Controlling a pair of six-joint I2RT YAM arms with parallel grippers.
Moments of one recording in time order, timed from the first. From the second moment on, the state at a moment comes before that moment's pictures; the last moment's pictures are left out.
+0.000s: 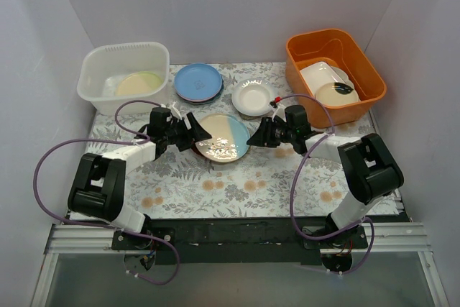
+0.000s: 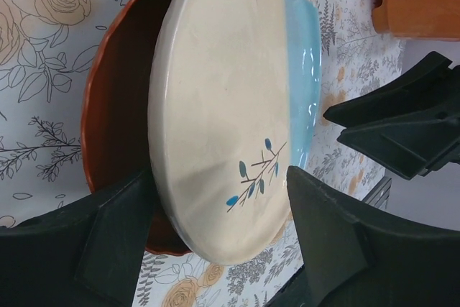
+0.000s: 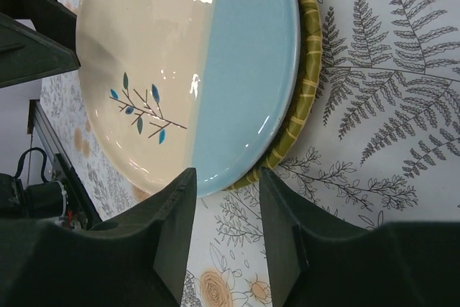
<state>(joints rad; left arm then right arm) -0.25 1.49 0.70 0.11 0.49 -0.71 0.43 1.65 0.75 0.31 -0.59 0.55</state>
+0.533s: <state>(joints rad) -0.26 1.52 0.72 0.12 0.51 -0.70 0.43 1.73 0.80 0.31 -0.59 0.55</state>
